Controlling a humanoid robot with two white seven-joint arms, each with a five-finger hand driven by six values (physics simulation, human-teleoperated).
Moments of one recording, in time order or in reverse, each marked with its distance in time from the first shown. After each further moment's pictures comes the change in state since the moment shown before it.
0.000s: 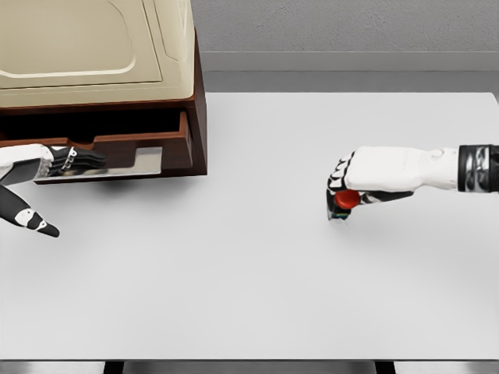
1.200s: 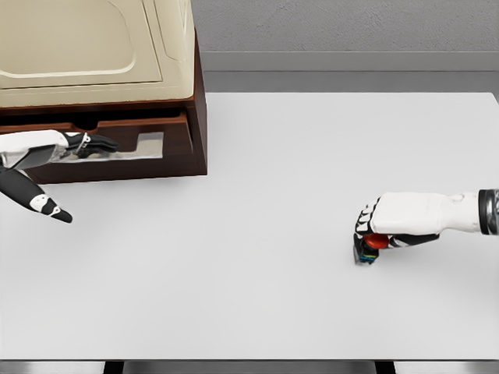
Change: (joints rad) left arm -0.061 -0.068 0.018 0.007 -0.088 0.067 -0.004; right arm 0.161 -0.131 -0.004 -0.038 -0.002 0.000 0.000
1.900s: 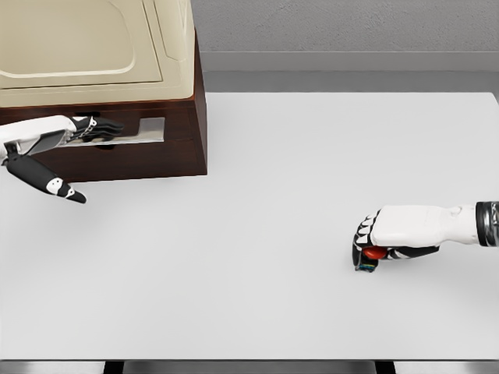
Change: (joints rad) left arm -0.011 -0.068 -0.009 0.029 -0.071 0.002 0.111; right arm 0.045 -0.008 0.007 -0.006 0.009 0.001 0.000
